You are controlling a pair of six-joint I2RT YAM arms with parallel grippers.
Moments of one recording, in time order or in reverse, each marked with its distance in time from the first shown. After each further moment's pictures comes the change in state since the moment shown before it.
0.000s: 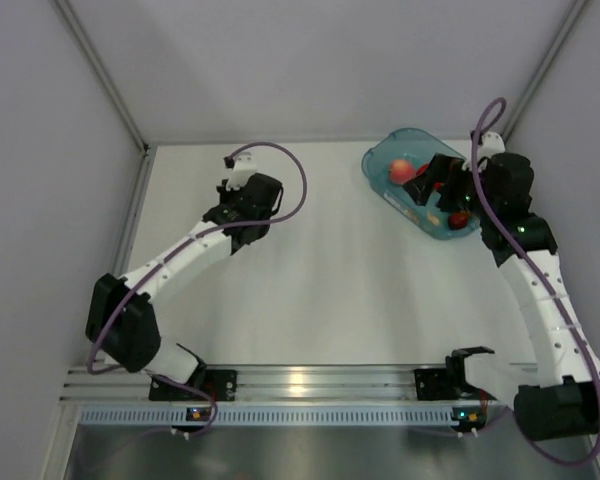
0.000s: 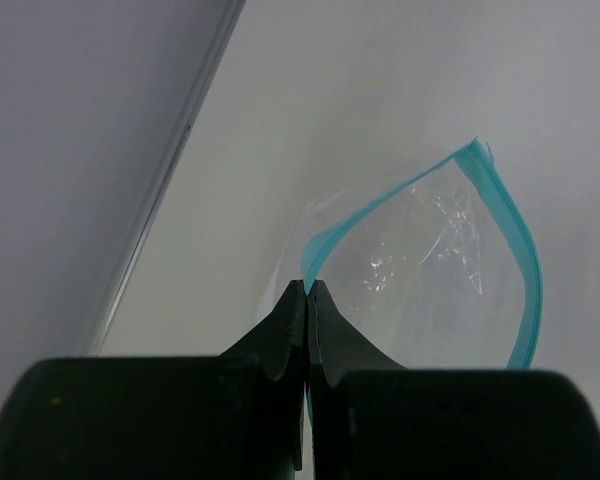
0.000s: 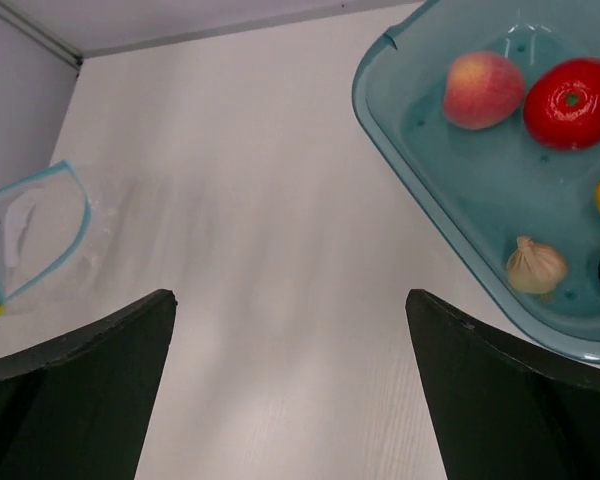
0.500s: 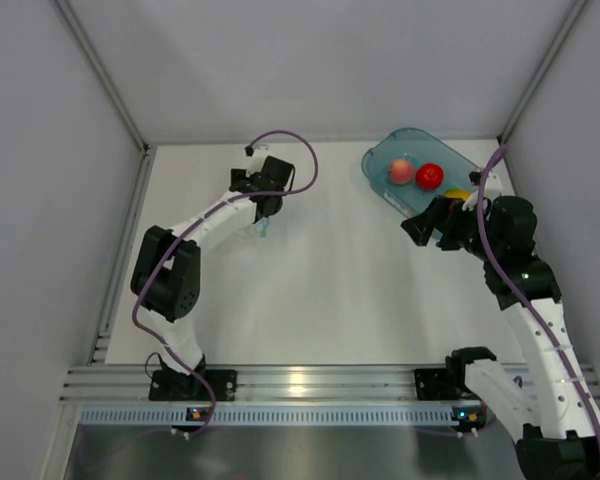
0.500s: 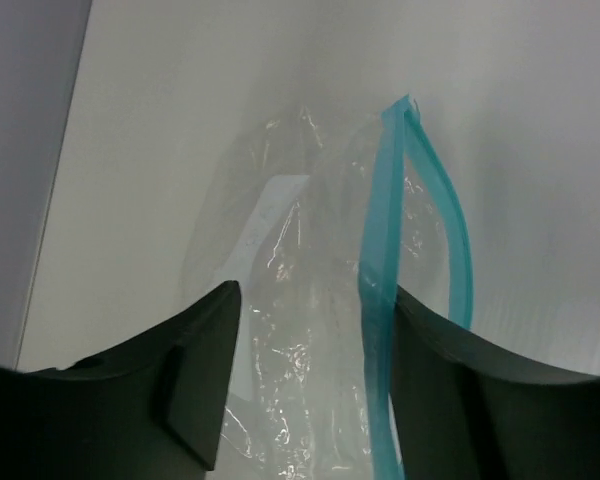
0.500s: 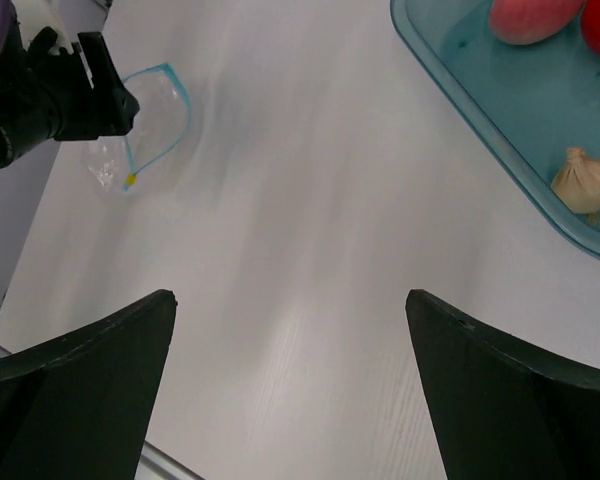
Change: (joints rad) left arm 0.122 0.432 0.262 0.032 0.188 0.042; right arm 0.005 -0.311 -0.250 -0.031 -0.082 0.009
